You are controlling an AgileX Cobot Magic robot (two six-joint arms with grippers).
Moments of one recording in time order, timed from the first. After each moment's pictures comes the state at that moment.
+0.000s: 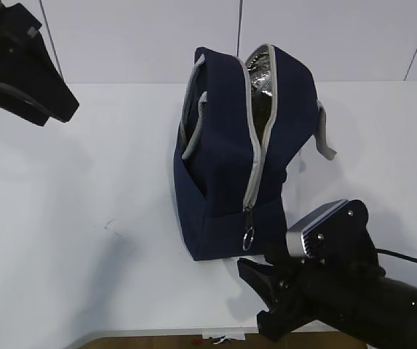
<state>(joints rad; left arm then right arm) -0.27 1.50 -1.39 -0.50 1.23 0.22 0.61 1.74 -0.32 -0.06 -0.89 0.08</state>
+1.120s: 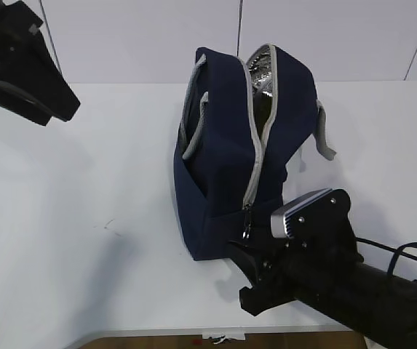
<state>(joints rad) -0.27 1.50 -1.39 -0.51 1.23 0.21 0.61 1.84 -0.40 0.00 -0.94 0.09</state>
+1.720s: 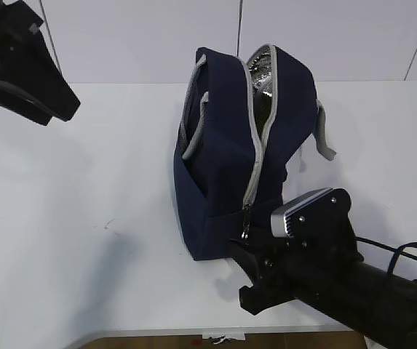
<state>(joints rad) -0.27 1.50 -1.39 -0.52 1.23 0.21 0.61 1.84 -0.40 0.00 -0.95 0.09</state>
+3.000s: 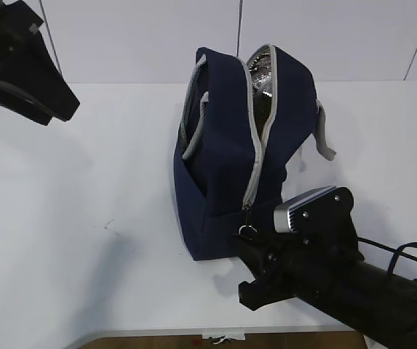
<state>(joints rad) -0.27 1.50 -1.39 -0.52 1.23 0.21 0.61 1.84 -0.40 0.00 -0.97 0.13</state>
